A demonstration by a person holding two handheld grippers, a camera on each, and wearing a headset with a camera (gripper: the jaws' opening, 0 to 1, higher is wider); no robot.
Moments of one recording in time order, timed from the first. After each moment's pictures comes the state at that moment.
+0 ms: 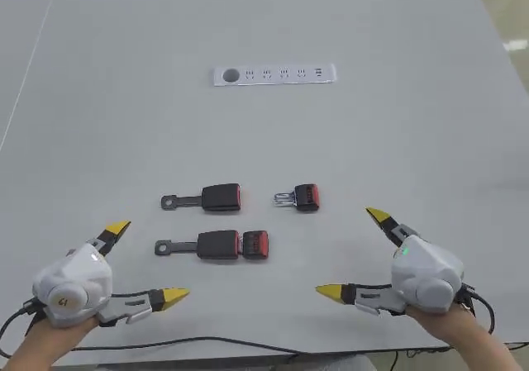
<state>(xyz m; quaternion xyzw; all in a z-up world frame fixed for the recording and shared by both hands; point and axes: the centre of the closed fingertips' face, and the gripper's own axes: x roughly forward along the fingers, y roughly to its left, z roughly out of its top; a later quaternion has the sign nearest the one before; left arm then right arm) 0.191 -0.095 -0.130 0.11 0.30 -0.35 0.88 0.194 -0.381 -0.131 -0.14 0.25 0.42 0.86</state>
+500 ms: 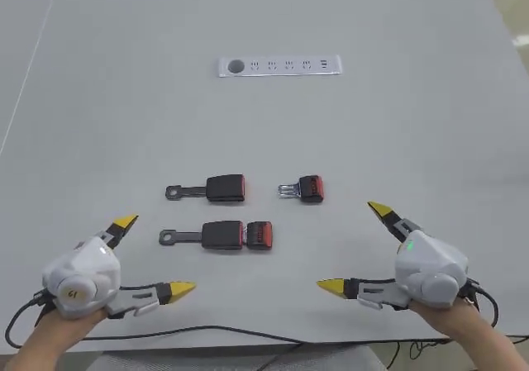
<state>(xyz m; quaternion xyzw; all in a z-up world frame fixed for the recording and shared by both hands) 0.185 -0.099 -0.135 0.10 0.30 -0.36 0.88 0.190 -0.375 -0.128 -0.14 0.24 0.43 0.86</state>
